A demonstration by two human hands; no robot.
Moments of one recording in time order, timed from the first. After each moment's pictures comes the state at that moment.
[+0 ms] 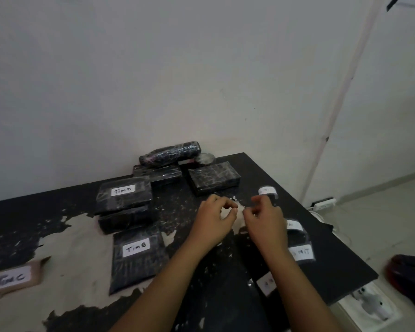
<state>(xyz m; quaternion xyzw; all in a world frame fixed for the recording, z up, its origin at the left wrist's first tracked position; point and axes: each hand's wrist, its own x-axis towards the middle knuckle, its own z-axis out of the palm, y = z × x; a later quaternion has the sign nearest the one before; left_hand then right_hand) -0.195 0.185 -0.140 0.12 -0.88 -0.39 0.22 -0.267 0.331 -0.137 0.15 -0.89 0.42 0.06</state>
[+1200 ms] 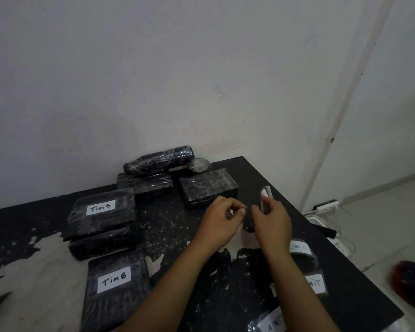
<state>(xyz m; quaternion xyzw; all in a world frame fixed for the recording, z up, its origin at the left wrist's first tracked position) -0.267 0.177 -0.139 0.10 -0.84 -0.50 0.20 -0.339 0.308 -0.147 0.06 -0.85 0.52 0.08</state>
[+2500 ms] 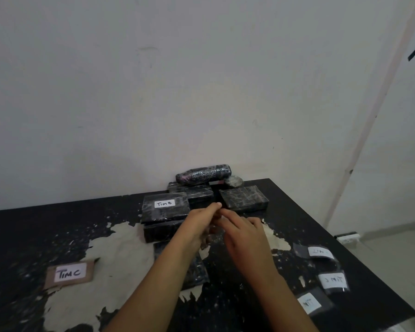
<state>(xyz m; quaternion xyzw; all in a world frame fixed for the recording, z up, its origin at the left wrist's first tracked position) -0.108 0.114 -0.047 0.36 -0.60 -0.71 0.10 -0.176 0.251 -0.107 0.49 -0.79 0.22 0.27</state>
